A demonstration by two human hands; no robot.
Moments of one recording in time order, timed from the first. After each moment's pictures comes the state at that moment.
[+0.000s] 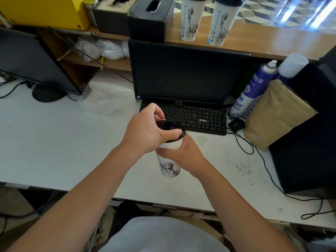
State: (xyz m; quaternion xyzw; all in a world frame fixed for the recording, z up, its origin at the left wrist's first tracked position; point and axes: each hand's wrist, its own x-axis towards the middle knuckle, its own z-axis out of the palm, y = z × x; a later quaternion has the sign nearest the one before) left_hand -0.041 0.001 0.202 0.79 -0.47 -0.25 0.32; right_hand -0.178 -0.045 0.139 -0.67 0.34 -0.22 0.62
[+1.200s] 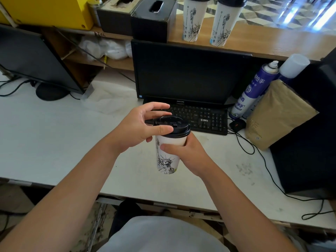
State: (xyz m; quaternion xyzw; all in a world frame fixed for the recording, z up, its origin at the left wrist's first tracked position) left_hand -0.010 0.015 0.203 0.62 -0.47 -0.46 0.43; right_hand -0.186 -0.044 0.132 -0.59 0.33 -0.24 0.70
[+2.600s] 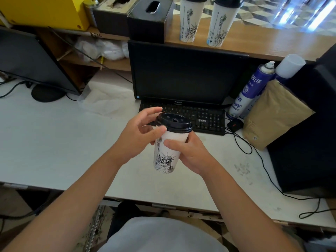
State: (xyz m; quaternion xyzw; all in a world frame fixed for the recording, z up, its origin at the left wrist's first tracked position) left_hand -0.016 0.019 0.166 0.59 -0.45 -0.43 0.51; right_hand -0.189 -0.053 0.138 -0.51 0.28 -0.24 0.78
